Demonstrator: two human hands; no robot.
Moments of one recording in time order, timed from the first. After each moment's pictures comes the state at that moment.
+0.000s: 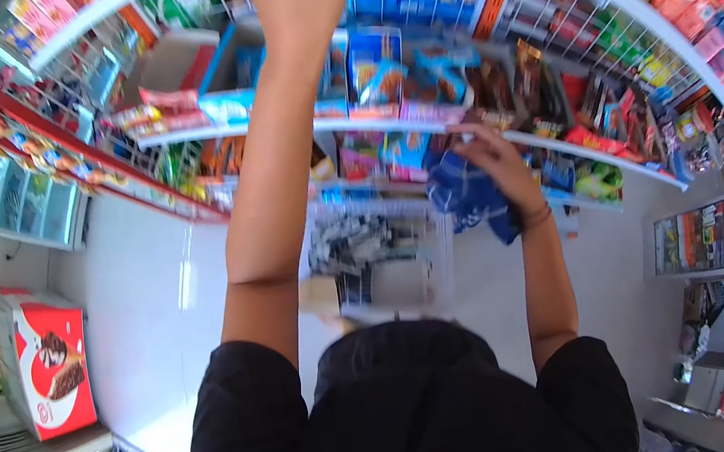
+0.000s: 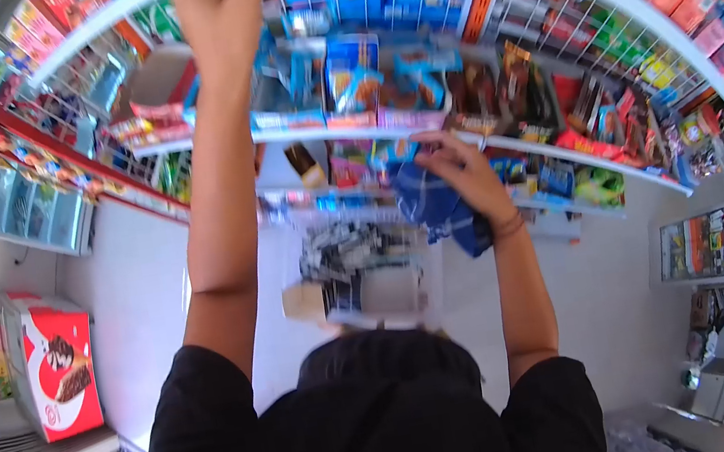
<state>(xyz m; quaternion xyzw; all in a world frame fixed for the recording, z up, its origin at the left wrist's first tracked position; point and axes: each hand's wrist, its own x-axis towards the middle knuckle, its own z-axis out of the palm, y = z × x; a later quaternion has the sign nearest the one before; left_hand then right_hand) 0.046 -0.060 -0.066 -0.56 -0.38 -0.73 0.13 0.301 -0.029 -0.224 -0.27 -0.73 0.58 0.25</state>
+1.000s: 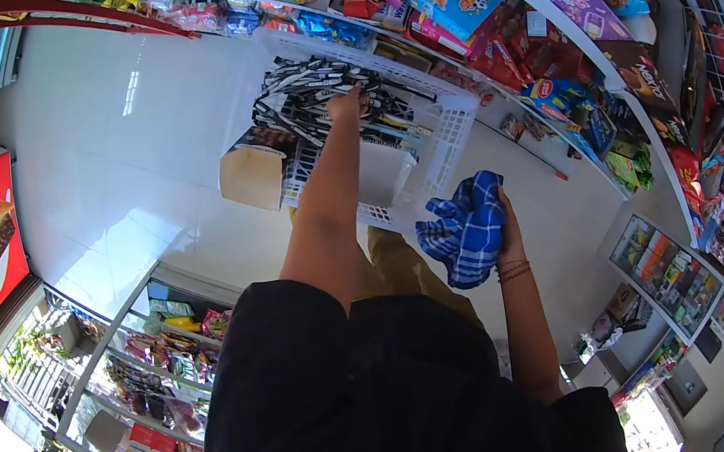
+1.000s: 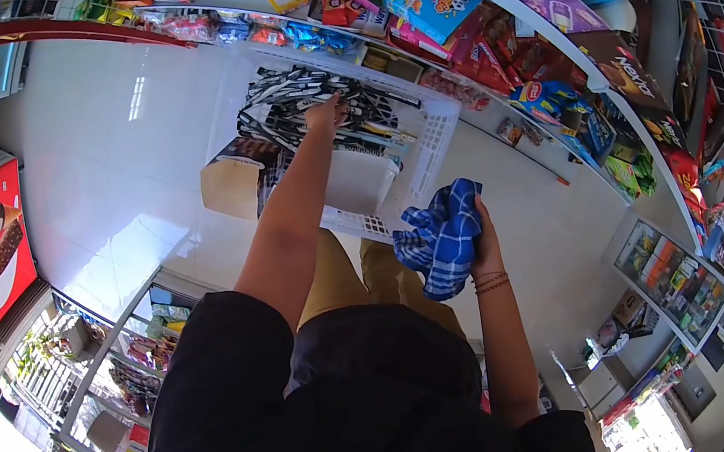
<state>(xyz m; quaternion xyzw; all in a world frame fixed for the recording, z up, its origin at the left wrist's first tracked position) 0.130 -0.124 -0.707 0.28 -0.66 -0.55 -0.43 0.400 -0.085 -0.474 -0.62 -0.13 0.77 0.07</state>
